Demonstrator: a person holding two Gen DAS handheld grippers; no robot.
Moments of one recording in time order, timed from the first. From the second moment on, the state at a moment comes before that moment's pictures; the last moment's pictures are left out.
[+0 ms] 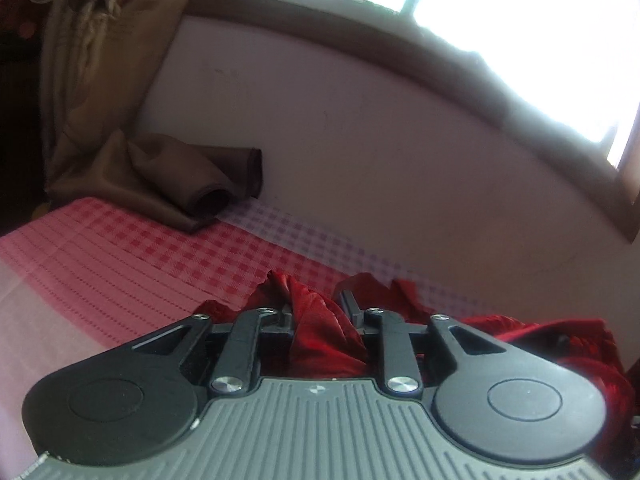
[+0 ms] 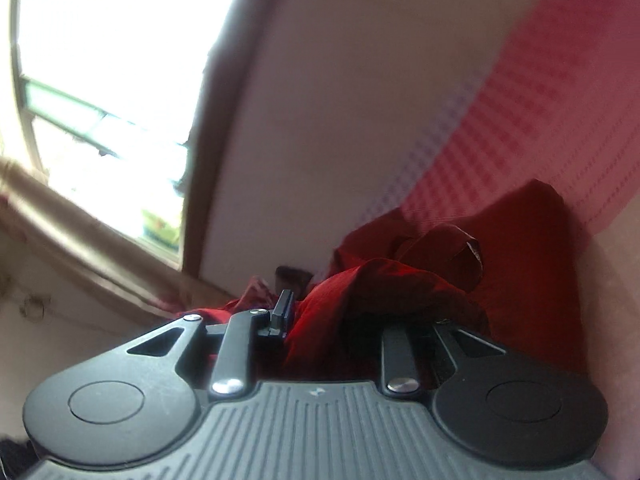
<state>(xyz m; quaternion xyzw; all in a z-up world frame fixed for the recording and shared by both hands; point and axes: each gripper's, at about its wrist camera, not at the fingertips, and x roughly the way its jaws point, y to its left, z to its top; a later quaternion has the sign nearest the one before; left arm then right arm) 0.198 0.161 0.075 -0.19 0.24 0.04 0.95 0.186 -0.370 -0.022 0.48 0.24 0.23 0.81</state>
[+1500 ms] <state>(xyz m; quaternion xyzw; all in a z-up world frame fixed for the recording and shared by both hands) 0.265 0.128 -0.021 -0.07 0.31 0.02 0.95 0.257 -0.254 -0.029 0.08 0.29 0.22 0.93</state>
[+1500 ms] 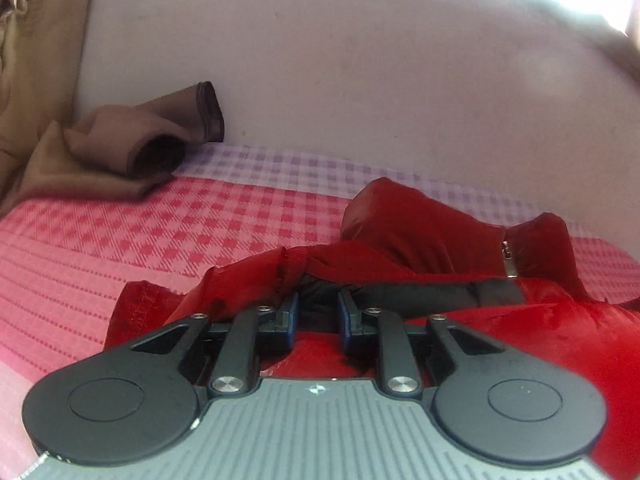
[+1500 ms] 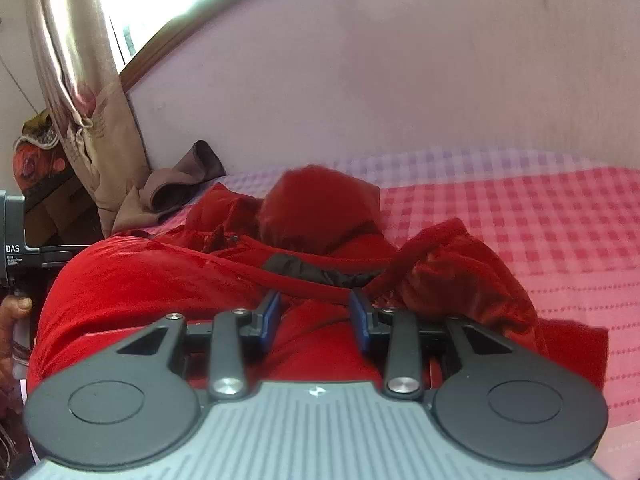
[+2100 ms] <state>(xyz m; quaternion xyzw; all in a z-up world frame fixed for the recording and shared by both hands) 0.273 0.132 -0.046 -0.09 0.31 0.01 0.95 0.267 -0.263 -0.063 0.15 0.29 0.23 0.92</state>
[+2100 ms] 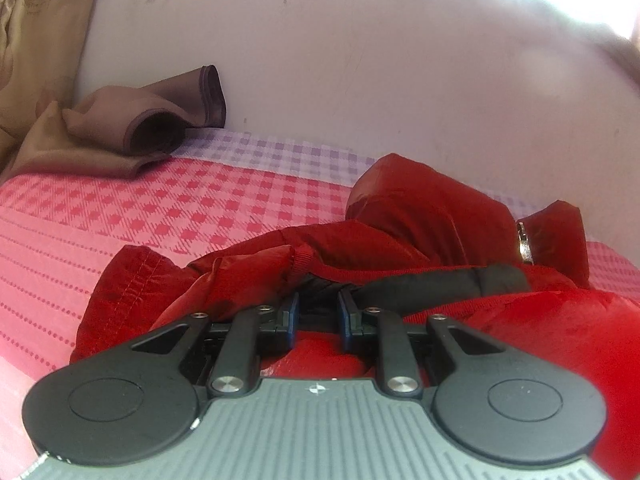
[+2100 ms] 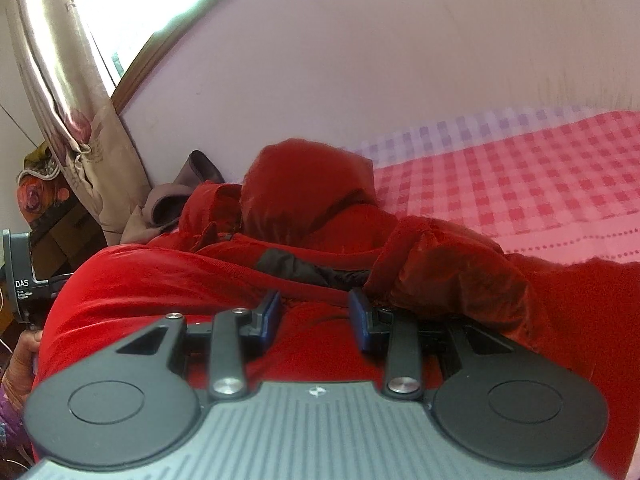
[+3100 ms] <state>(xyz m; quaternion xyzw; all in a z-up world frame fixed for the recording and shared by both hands) 0.265 0.173 -0.041 -0.27 0.30 -0.02 0.91 0.261 -0.255 -0.062 0.12 0.27 0.21 0.93</state>
